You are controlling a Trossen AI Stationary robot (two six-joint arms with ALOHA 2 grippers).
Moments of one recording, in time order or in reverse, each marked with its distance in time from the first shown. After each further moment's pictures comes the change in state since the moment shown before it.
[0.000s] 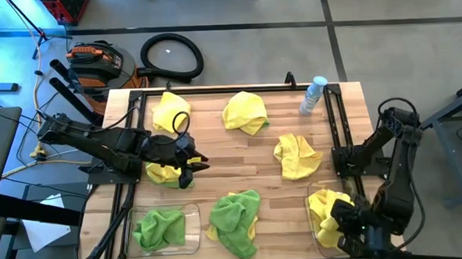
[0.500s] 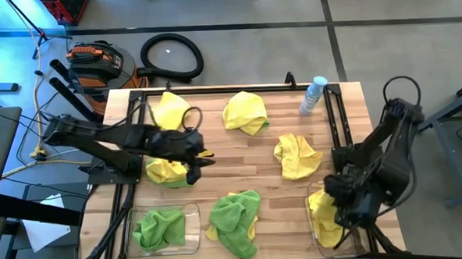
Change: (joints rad) left arm 0.055 0.089 0.098 -0.067 0.032 0.073; right arm -0.203 -0.124 0.101 -0.251 -0.037 -0.358
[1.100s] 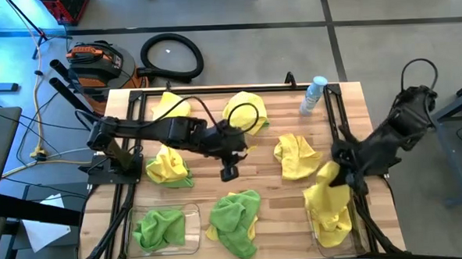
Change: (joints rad) left arm 0.056 0.526 0.700 -0.380 -0.008 0.208; right arm -0.230 -0.328 0.000 0.179 -0.059 -0.206
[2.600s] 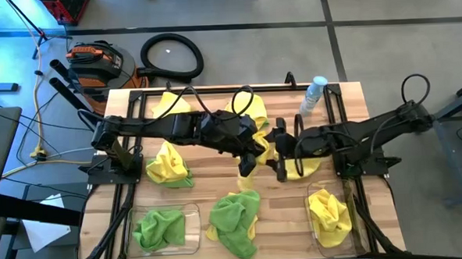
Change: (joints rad) left arm 0.028 0.041 0.066 0.372 0.166 -0.258; right arm -0.474 0.225 -0.290 1.016 0.270 -1.158
